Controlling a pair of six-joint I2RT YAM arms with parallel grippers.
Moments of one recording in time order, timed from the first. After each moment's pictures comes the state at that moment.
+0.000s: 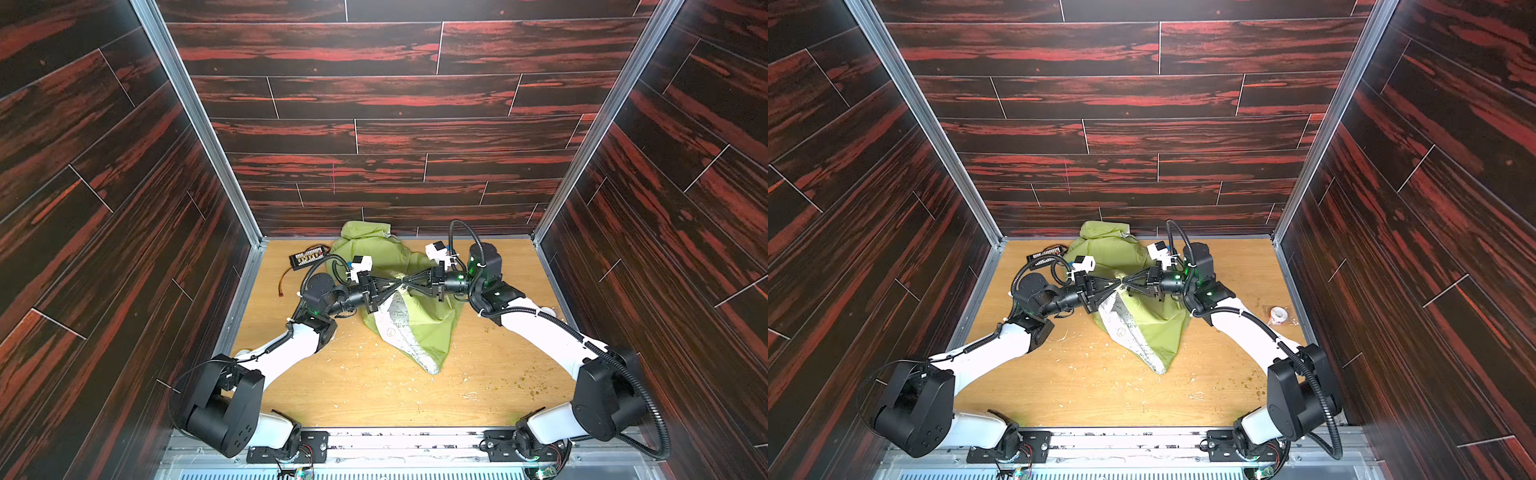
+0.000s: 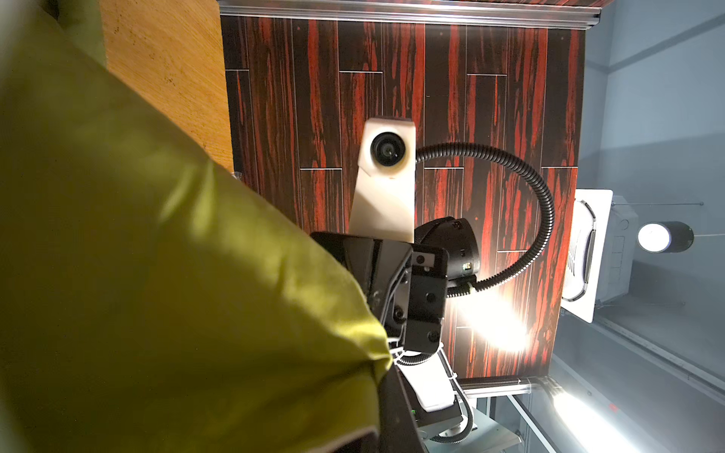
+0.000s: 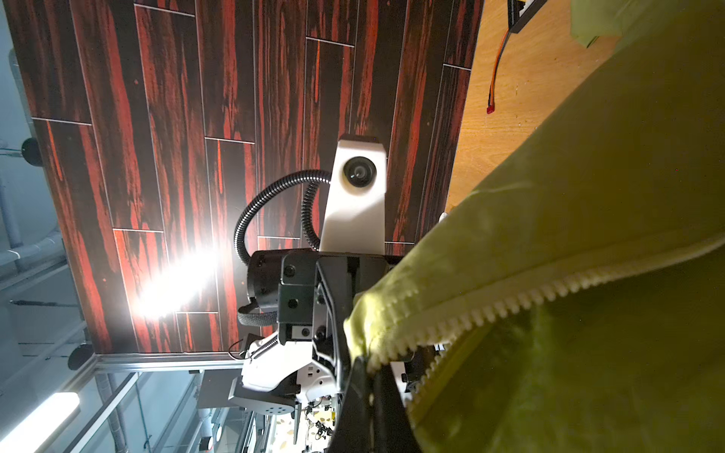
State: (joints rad) left arm -0.42 1.41 0.76 0.82 0.87 -1.68; right arm 0.49 1.49 1.09 0.19 -0.98 1.24
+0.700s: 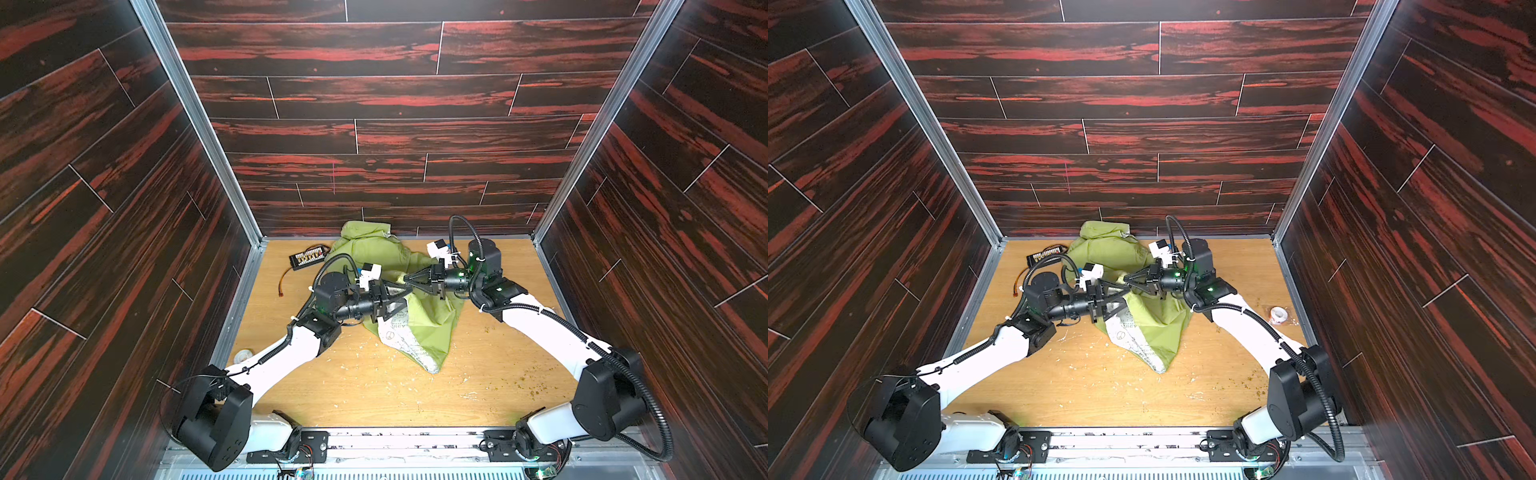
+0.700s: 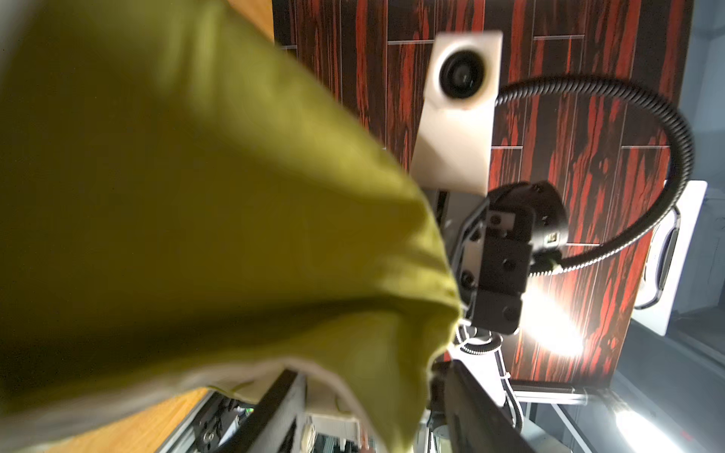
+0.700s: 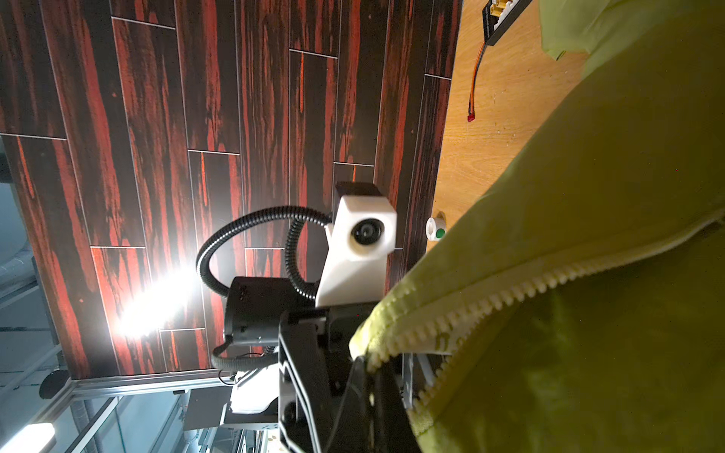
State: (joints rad) left arm -0.51 1.34 0.81 0.47 0.81 -1.47; right arm 0.49 1.49 1.15 0.06 -0.94 1.18
